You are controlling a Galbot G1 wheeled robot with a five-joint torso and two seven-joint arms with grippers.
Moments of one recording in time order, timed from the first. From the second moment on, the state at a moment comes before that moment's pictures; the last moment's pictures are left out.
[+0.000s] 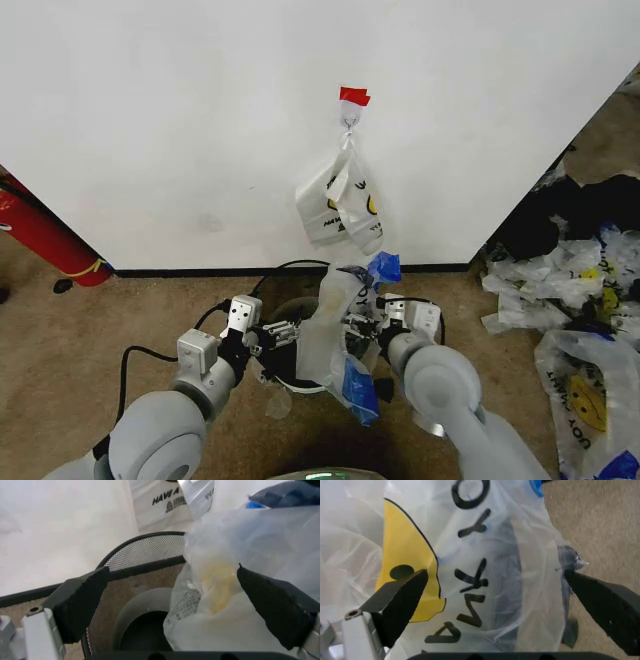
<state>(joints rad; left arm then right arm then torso) 1.27 -0.80 -0.15 -2.40 -0.75 0.43 -0.44 -1.06 1.22 0.07 2.17 1.17 -0.73 0.98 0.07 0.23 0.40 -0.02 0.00</state>
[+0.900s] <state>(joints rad) 1.28 -0.80 -0.15 -2.39 -0.73 0.41 -0.43 -1.02 1.22 0.04 2.06 1.23 -0.73 1.00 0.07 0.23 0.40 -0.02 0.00</state>
